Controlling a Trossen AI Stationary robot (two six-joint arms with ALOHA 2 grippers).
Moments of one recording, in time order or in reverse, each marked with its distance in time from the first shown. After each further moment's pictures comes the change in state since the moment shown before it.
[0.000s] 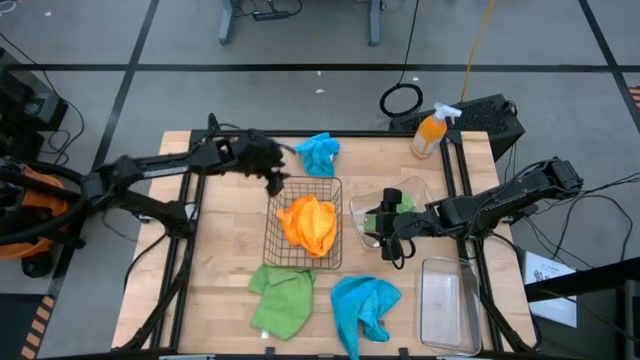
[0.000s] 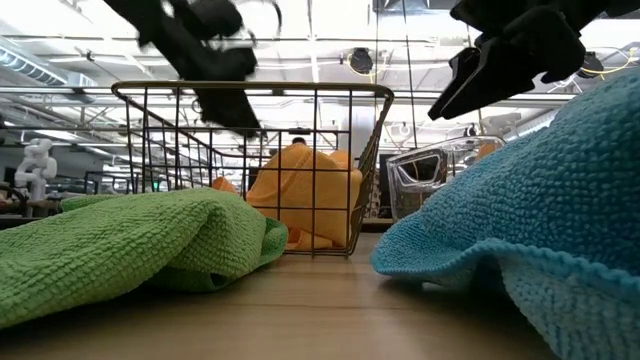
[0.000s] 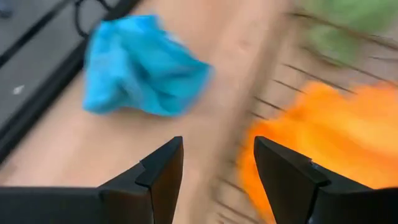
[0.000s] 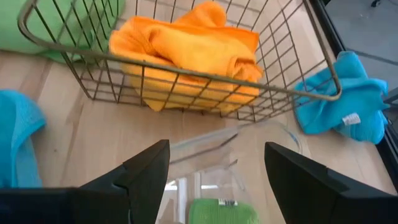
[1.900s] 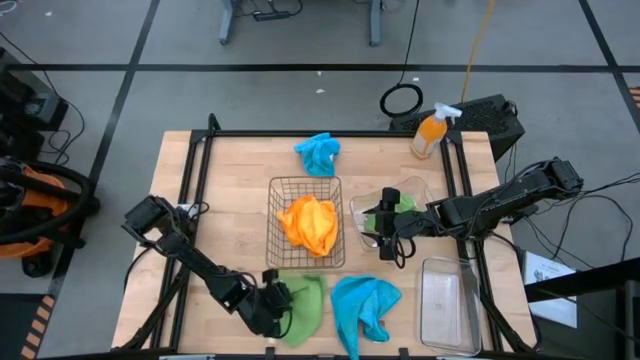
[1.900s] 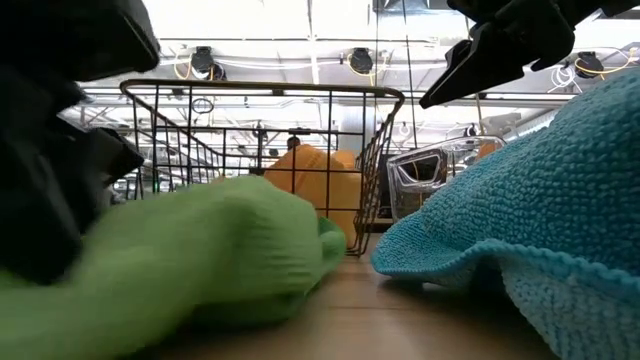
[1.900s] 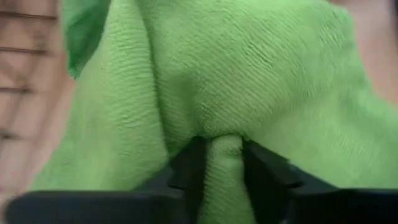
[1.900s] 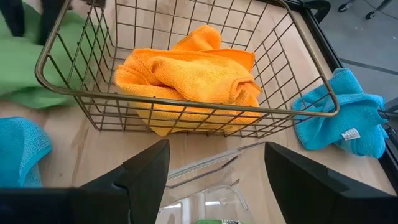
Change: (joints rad) left arm -1.164 0.637 0.014 0.342 -0.447 -0.737; right arm 0.000 0.000 0.000 0.076 0.000 -0.002
